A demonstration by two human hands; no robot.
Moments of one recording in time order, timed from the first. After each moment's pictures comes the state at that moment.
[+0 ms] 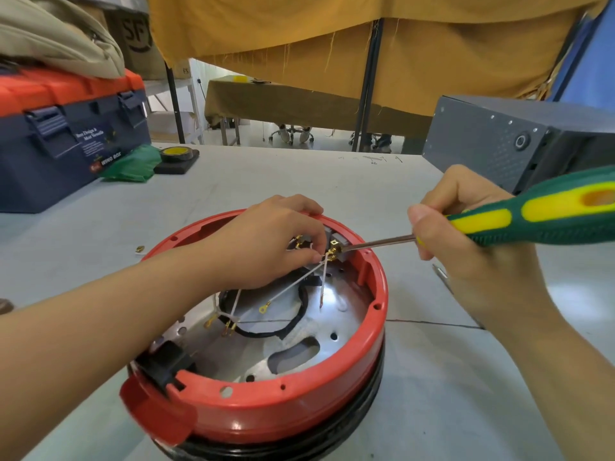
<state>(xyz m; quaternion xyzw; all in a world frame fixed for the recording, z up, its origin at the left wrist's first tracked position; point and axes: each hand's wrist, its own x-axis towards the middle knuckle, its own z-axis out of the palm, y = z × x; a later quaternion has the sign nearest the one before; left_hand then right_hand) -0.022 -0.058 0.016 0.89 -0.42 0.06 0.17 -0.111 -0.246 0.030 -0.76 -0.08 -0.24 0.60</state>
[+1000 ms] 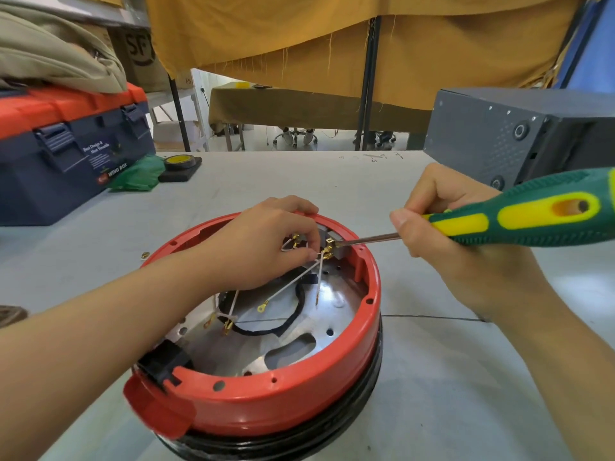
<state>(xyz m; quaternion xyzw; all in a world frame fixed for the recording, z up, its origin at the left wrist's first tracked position) -0.026 -0.060 0.017 0.90 -0.40 0.05 0.18 -0.112 -0.265 0.017 -0.80 -0.23 -0.31 0.47</state>
